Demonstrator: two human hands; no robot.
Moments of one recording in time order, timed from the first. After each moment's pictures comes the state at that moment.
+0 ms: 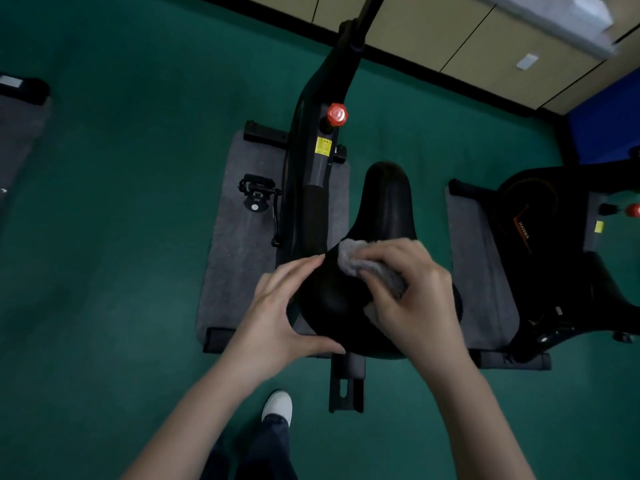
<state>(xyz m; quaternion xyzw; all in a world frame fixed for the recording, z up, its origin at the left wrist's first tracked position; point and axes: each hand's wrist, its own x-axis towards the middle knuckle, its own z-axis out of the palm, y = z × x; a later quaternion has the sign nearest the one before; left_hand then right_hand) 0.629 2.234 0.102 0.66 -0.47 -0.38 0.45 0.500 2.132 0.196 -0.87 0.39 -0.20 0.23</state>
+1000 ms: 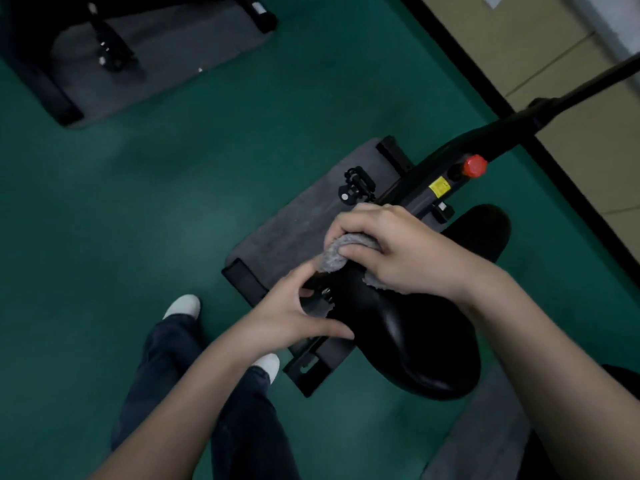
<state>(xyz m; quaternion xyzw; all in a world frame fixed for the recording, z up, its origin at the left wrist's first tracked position) 0.541 2.252 0.087 0.66 -0.12 -0.39 0.63 0.574 2.090 0.206 -0.92 -0.11 0.27 0.27</state>
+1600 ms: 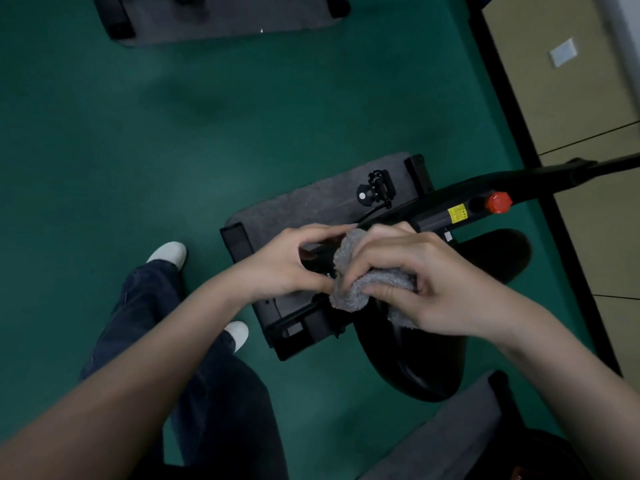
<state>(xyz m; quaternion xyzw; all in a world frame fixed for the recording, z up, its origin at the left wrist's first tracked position) 0.541 2.256 0.080 0.66 -0.13 -0.31 0.67 0.543 2.081 0.217 -0.85 -0.29 0.31 0.30</state>
